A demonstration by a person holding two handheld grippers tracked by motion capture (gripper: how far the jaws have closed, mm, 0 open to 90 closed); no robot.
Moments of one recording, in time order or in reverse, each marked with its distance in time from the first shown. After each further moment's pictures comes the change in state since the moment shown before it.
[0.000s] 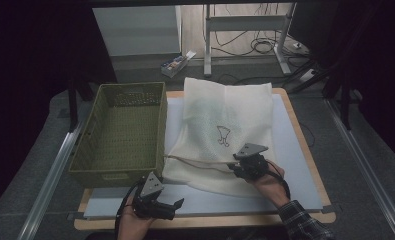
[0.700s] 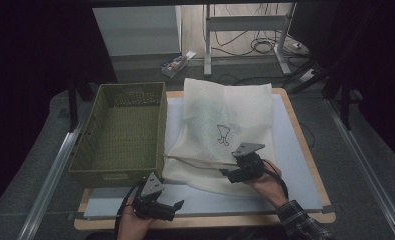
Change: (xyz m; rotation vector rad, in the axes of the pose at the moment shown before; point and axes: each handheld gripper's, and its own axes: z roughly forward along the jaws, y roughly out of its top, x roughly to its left) left arm 0.002 -0.002 0.003 0.016 -0.020 -0.005; right arm 0.002 0.006 0.006 -0.014 0.103 0.012
